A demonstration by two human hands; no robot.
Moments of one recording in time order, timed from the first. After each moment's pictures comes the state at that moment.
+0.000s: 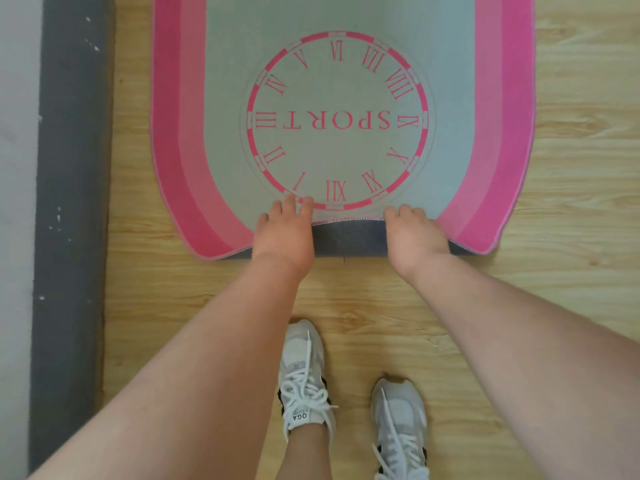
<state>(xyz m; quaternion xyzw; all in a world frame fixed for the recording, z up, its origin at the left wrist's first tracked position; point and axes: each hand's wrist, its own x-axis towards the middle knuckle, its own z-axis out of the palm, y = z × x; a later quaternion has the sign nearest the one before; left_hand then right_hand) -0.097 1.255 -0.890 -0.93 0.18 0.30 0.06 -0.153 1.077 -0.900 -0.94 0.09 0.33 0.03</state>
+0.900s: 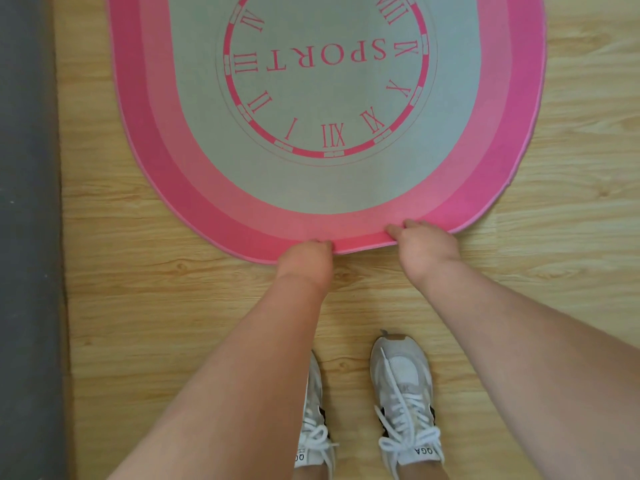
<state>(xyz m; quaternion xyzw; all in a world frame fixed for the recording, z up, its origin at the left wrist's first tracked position) -0.217 1.247 -0.953 -0.87 0.20 0.44 0.03 -0.269 1.076 -0.957 -0.91 0.12 0.40 0.04</state>
